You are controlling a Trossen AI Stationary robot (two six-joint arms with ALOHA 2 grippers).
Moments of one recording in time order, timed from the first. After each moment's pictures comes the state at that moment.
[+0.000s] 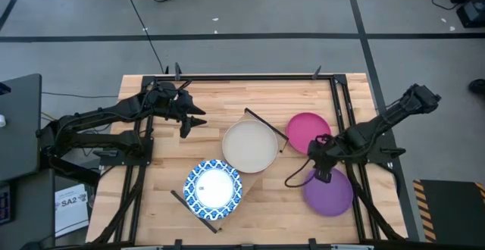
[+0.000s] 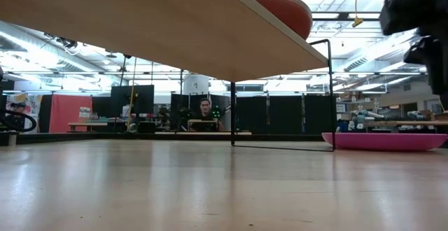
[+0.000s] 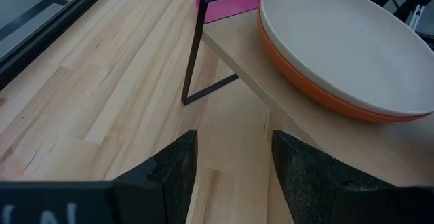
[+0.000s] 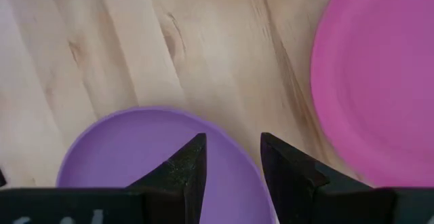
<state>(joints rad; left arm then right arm) 0.43 0.93 0.67 -0.28 0.31 -0.04 0.47 1.04 0.69 -0.91 0.08 0.84</state>
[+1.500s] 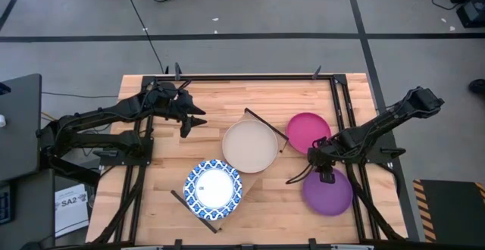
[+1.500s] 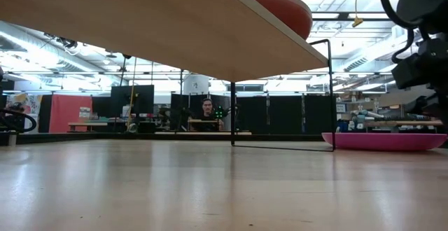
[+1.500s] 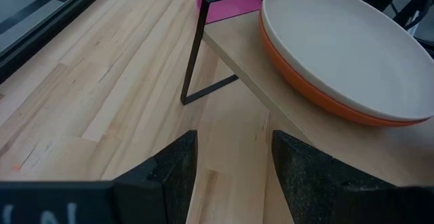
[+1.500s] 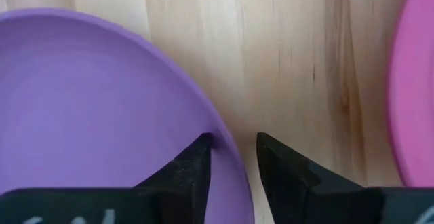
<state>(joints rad) 0.43 0.93 0.67 -0.28 0.31 -0.07 0.37 1.04 0.37 -0.60 -0.10 0.55</state>
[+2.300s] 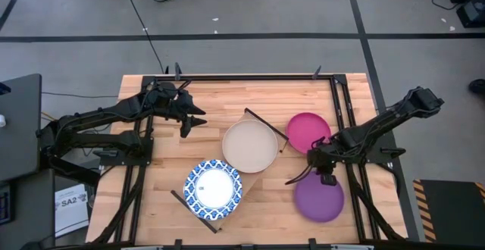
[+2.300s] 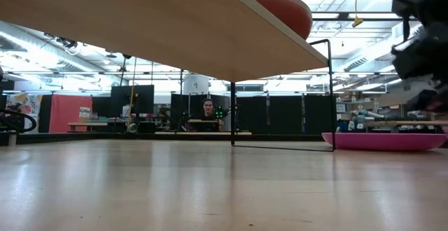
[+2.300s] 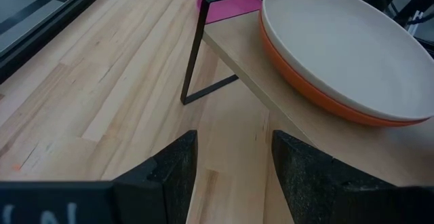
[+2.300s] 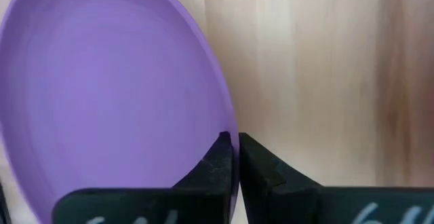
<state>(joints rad) 0.43 0.93 0.67 -0.28 0.31 -0.07 0.37 1.05 0.43 -0.62 -0.20 0.55</state>
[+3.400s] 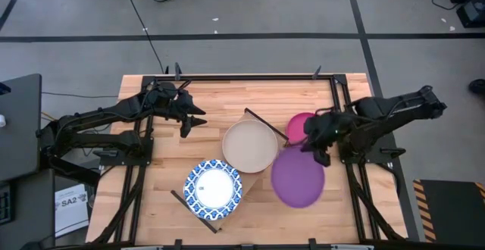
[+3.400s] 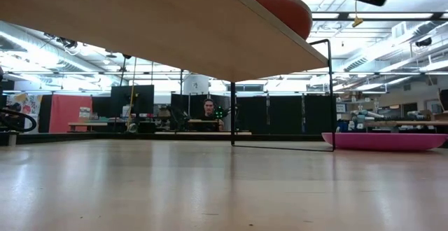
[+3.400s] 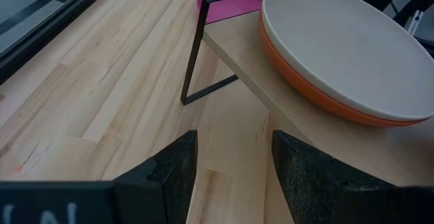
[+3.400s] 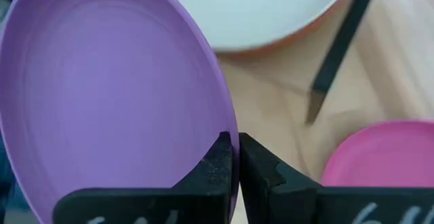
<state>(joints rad) 0.43 0.93 0.67 -0.28 0.31 -0.07 0.24 1.04 1.14 -0.99 -0.04 0.55</state>
